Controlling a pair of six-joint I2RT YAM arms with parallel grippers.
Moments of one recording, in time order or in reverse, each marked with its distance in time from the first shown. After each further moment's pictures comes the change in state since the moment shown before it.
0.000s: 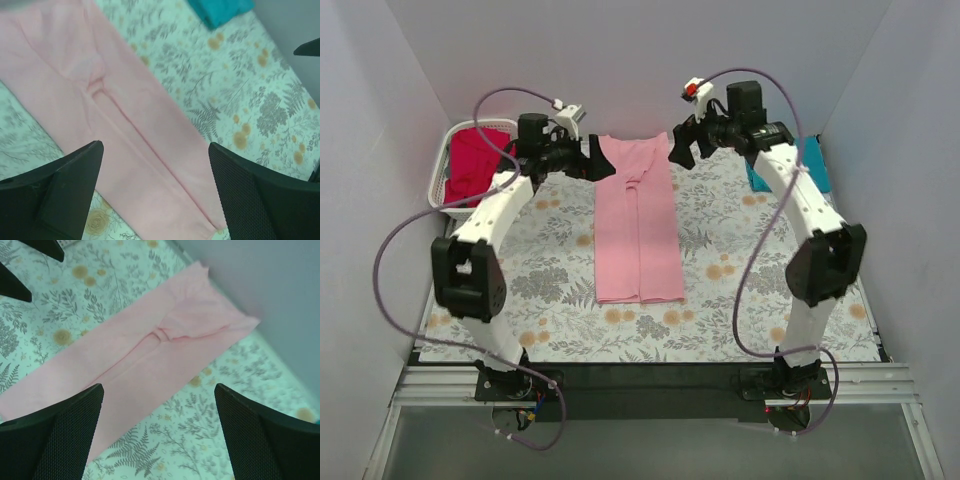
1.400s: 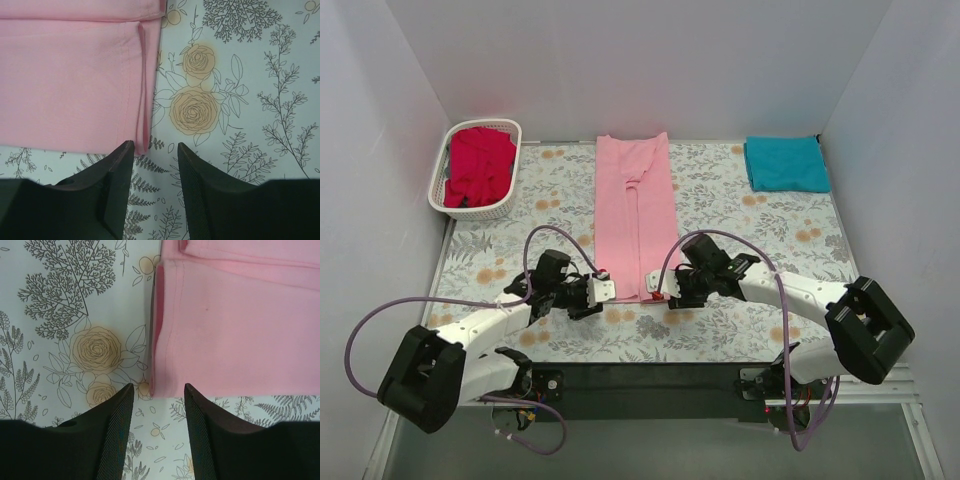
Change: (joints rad) left arm -0.285 -0.739 -1.181 0.133 -0.052 0.963; right arm 0.468 -0.599 -1.228 0.220 0.214 -0.640
